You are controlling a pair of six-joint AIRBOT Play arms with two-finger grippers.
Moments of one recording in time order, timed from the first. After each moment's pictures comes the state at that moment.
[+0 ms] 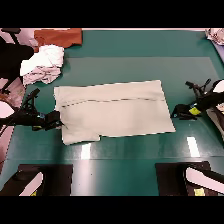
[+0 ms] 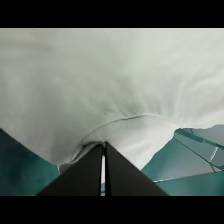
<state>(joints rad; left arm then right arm) 0.02 -0.80 0.70 1.11 -1.24 -1.73 -0.24 -1.21 0.92 -1.26 1.41 1.37</state>
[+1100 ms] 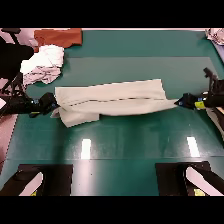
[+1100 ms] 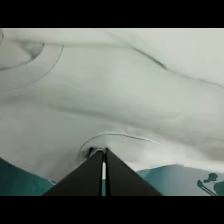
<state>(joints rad) 0.02 -0.82 0.83 1.11 -1.05 -1.88 -0.33 -1.01 0.90 -0.96 1.23 1.28</state>
